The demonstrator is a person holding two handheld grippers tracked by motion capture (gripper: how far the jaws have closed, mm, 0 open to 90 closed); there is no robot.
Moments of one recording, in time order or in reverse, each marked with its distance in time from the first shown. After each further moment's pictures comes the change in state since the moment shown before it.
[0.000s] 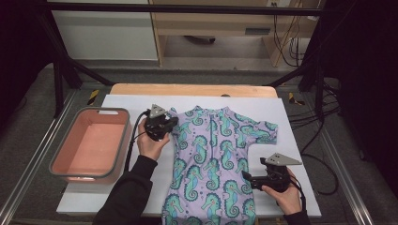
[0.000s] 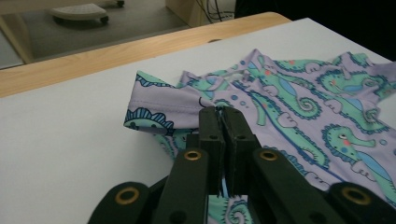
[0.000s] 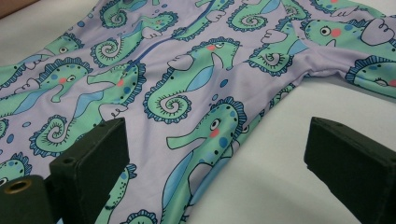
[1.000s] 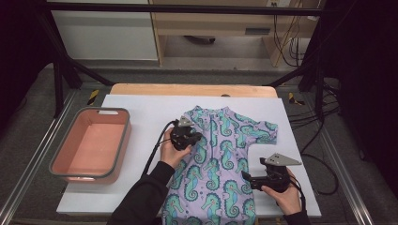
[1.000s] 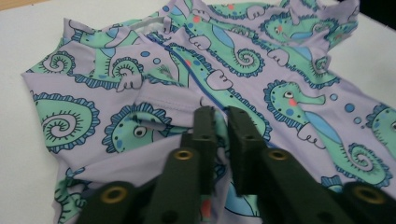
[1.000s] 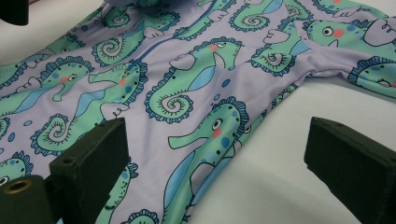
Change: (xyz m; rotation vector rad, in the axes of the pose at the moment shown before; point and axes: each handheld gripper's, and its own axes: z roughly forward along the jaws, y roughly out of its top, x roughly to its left) left arm -0.039 -0.020 0.050 0.124 -0.172 0.012; right arm 0.001 0.000 0.000 0.000 0.002 -0.002
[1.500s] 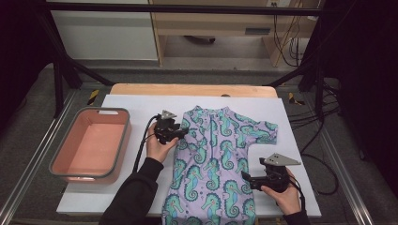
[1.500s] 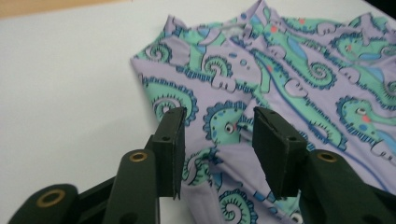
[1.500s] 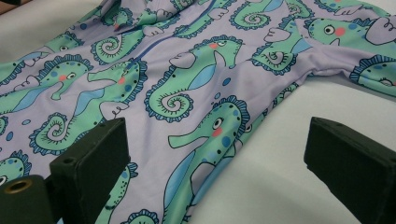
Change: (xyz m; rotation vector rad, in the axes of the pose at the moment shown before) left arm 0.043 -0.008 -0.014 0.020 0.133 -0.098; right arm 0.000 0.000 0.001 0.003 -0.001 -0.005
